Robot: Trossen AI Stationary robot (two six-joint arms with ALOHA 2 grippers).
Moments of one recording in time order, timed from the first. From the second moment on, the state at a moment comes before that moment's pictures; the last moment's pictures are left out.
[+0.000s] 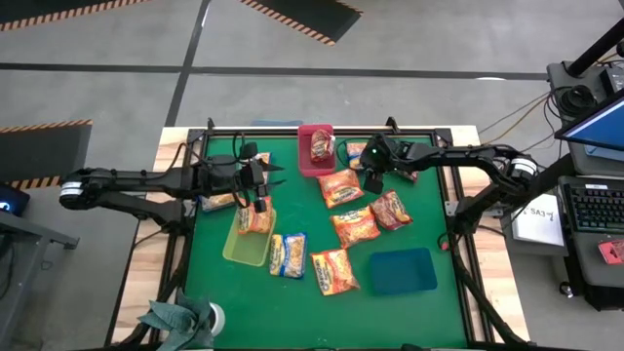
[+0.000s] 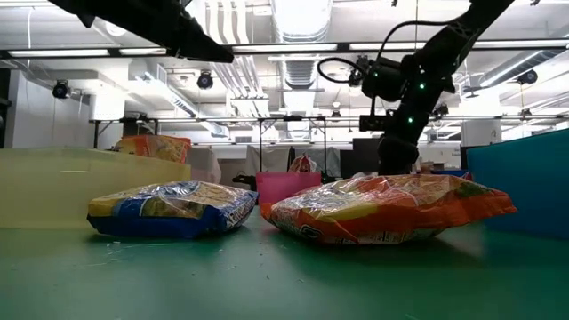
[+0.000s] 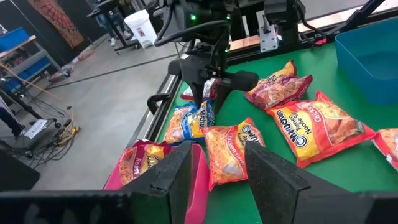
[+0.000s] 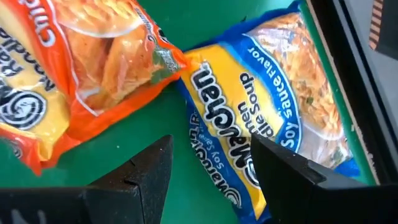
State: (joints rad) left arm 0.13 1.02 0.71 0.01 -0.20 0.32; right arm -0.53 1.52 0.81 -0.29 0.10 -0.28
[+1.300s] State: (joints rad) left arm 0.13 1.02 0.70 0.03 -0.20 0.33; right arm -0.55 1.52 0.79 -0.14 0.07 -0.04
